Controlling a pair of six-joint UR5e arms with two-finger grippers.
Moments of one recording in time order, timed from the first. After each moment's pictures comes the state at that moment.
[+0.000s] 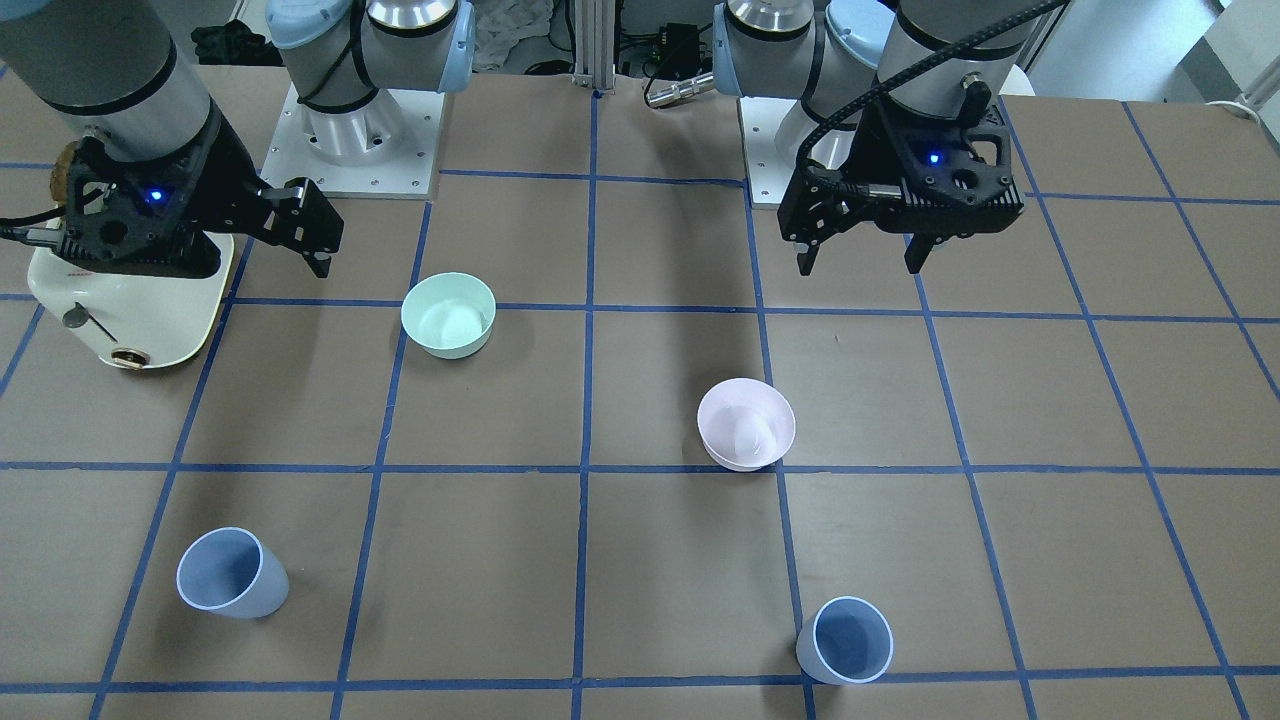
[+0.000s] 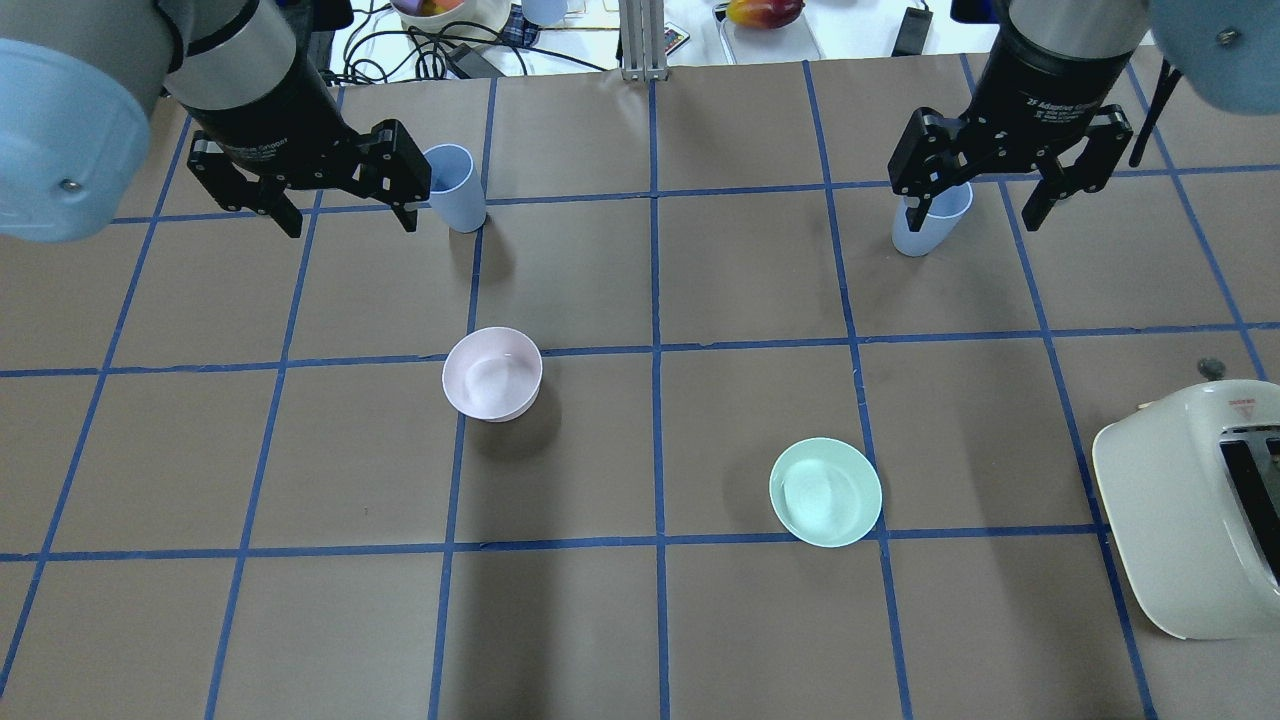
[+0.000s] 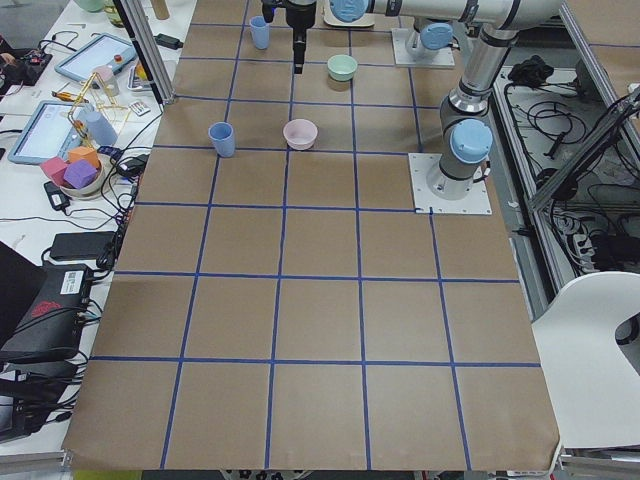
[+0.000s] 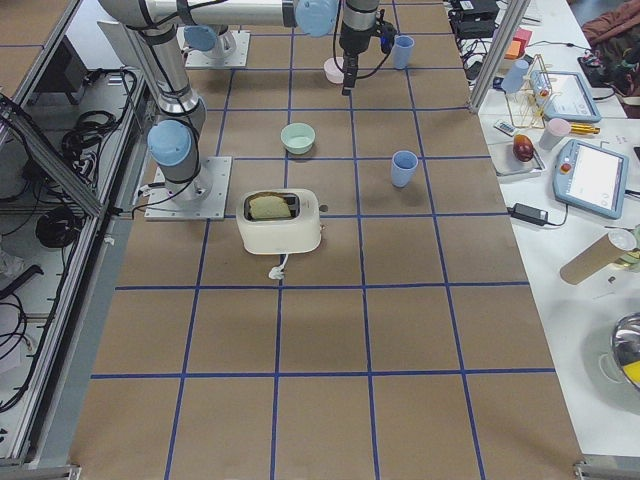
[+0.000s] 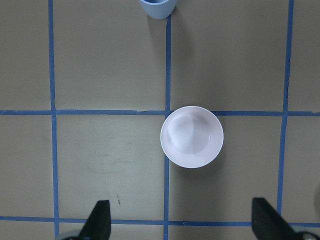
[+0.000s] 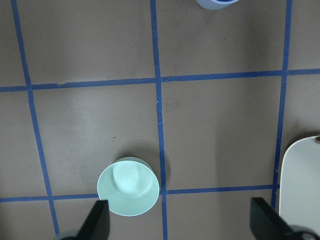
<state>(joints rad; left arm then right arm) -1.62 -1.58 -1.54 -1.52 1.60 -0.07 1.53 -1.51 1.49 -1.46 -1.57 0.00</state>
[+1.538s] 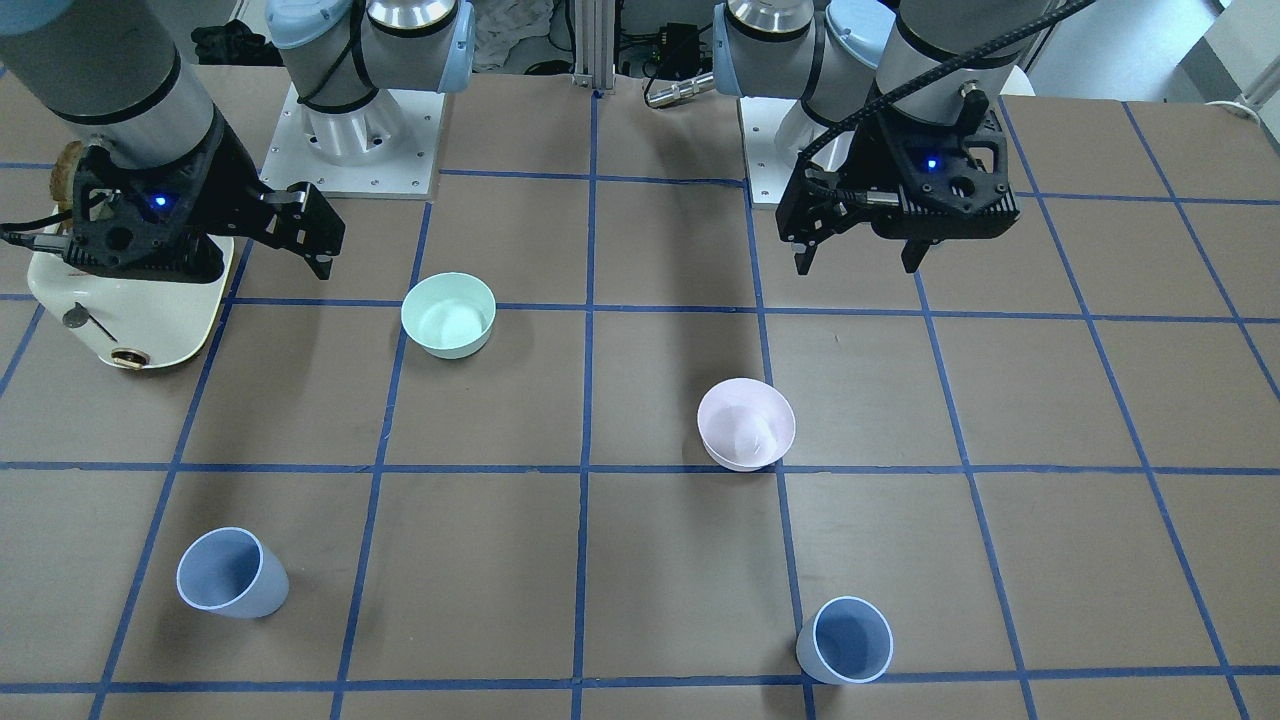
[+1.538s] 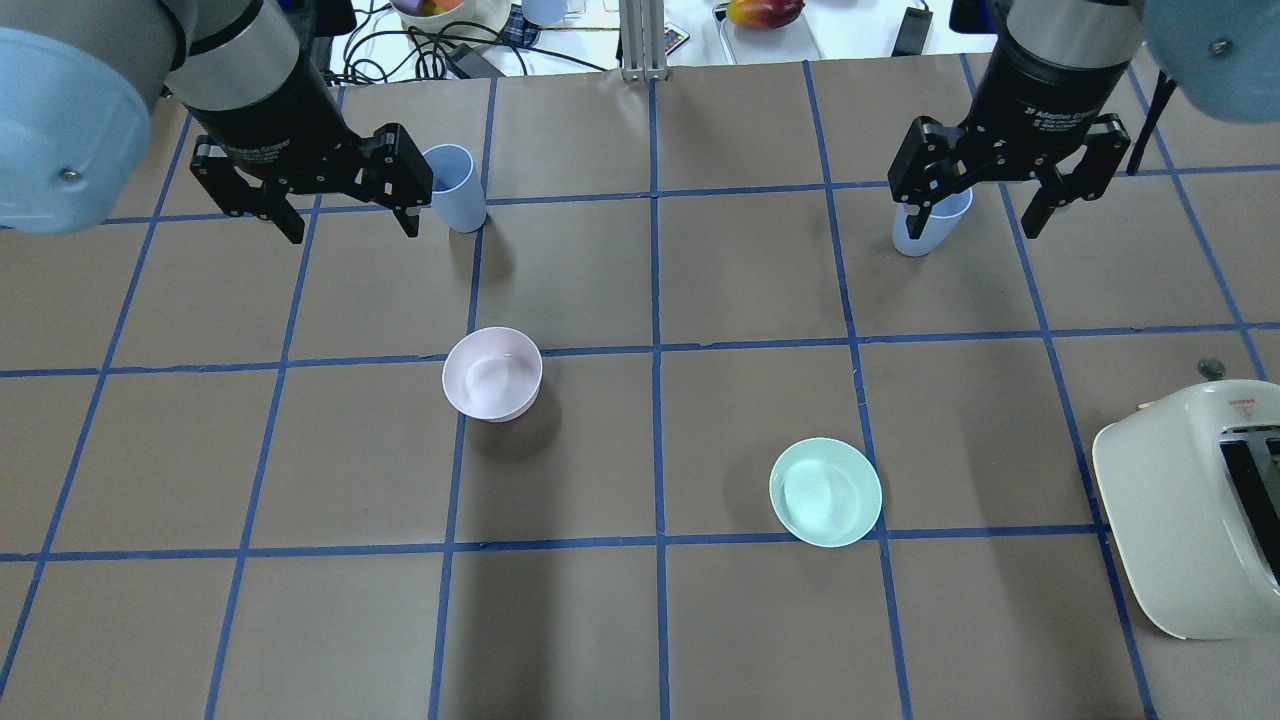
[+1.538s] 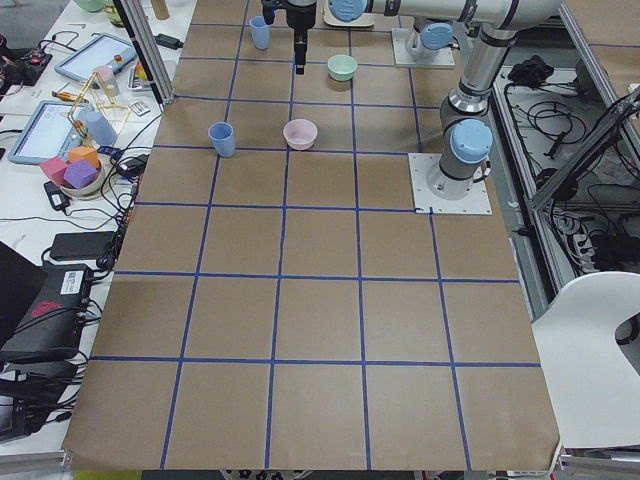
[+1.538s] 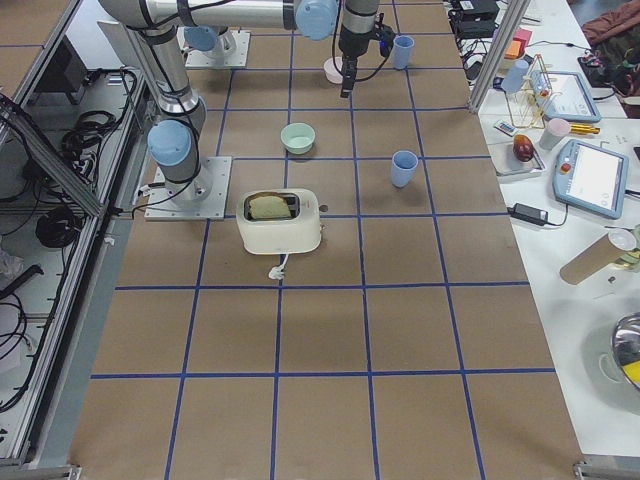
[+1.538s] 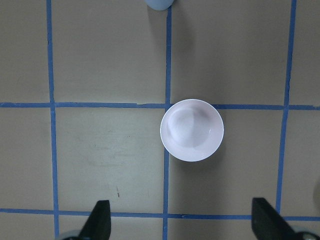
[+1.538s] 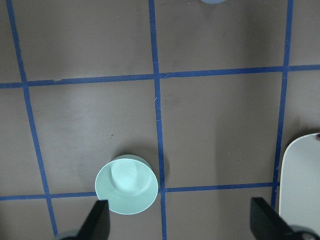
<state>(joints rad) -1.61 -1.60 -1.53 -1.54 1.59 -0.07 1.52 -1.51 1.50 -1.46 -1.57 0.00</state>
